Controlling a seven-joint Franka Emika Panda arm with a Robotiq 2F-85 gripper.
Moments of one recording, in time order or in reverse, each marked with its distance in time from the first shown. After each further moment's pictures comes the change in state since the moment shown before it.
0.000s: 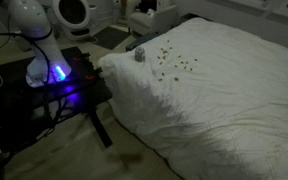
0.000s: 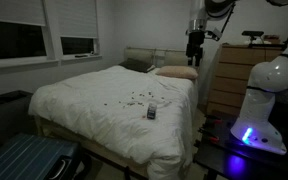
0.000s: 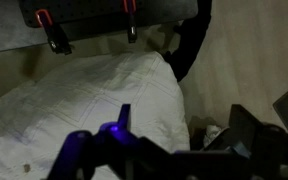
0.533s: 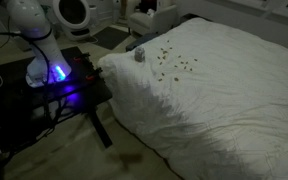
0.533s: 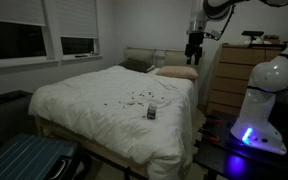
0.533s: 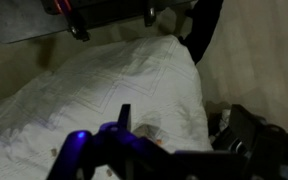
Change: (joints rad) arm -0.067 0.014 -0.036 0.004 -0.078 0.048 -0.023
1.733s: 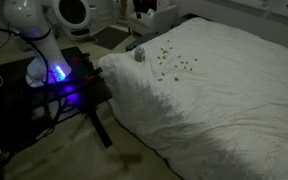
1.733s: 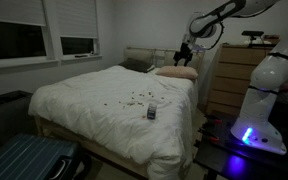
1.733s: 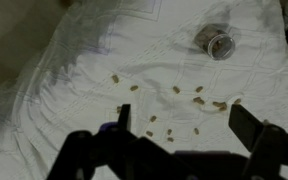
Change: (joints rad) arm -0.192 0.300 -0.122 0.042 -0.169 0.537 0.025
